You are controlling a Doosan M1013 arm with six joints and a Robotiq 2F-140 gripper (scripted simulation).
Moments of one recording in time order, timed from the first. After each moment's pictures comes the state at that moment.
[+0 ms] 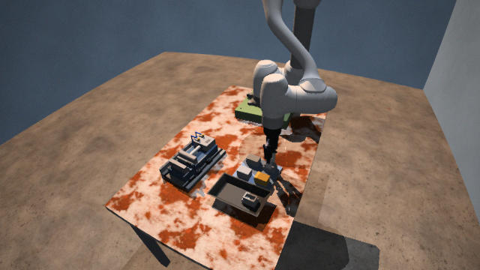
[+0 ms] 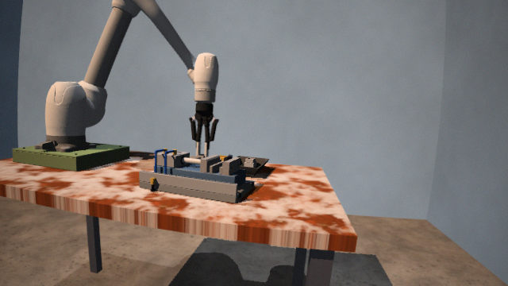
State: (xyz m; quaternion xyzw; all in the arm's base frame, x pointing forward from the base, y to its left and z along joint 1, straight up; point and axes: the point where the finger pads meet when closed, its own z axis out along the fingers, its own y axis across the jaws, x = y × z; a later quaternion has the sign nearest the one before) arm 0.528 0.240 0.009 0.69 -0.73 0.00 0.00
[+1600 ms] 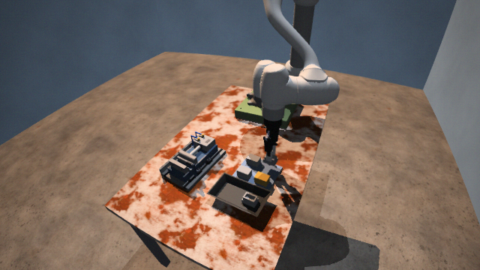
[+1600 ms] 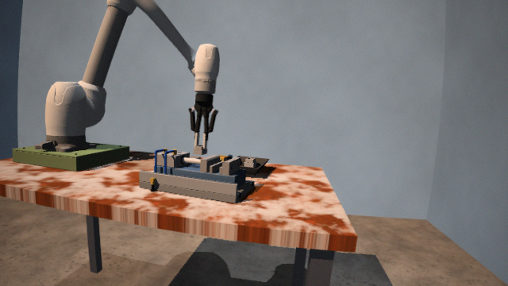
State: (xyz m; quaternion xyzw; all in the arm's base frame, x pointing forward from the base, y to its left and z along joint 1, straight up) arm 0.520 0.237 0.049 0.69 -0.73 0.00 0.01
